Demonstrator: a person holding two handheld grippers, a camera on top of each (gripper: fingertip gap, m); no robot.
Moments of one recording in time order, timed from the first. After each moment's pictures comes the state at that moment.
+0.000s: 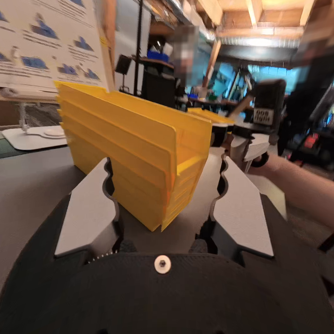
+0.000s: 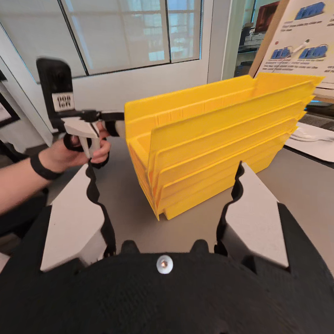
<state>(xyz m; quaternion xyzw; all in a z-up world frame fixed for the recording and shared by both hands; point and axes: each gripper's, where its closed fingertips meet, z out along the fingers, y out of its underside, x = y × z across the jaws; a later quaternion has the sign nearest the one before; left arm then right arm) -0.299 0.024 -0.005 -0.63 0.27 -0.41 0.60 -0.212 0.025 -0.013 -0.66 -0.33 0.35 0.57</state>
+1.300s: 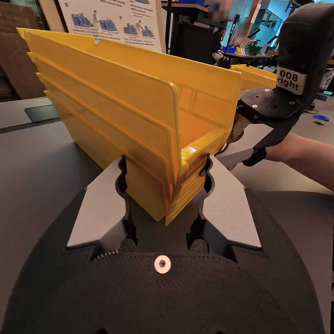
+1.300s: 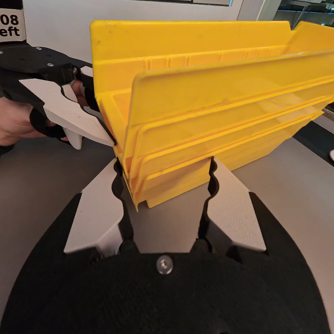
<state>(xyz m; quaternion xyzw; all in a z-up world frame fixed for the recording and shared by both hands) -0.442 0.048 -0.050 -0.71 0.29 -0.31 0.56 -0.413 0.059 -0.066 -0.69 -0.44 0.28 0.51</state>
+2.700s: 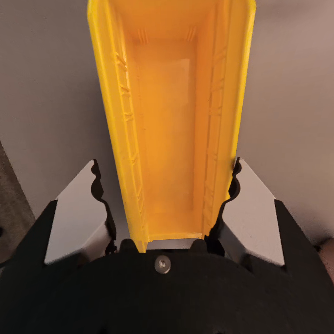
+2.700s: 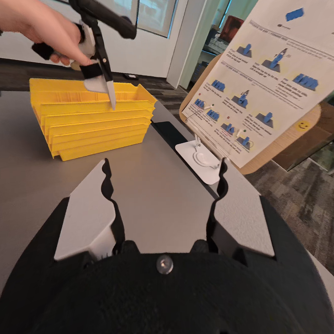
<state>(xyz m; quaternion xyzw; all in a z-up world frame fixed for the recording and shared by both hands) -0.446 0.165 -0.010 -0.99 0.04 -0.01 0.10 -0.133 0.092 0.108 -0.67 -0.41 0.15 0.60</state>
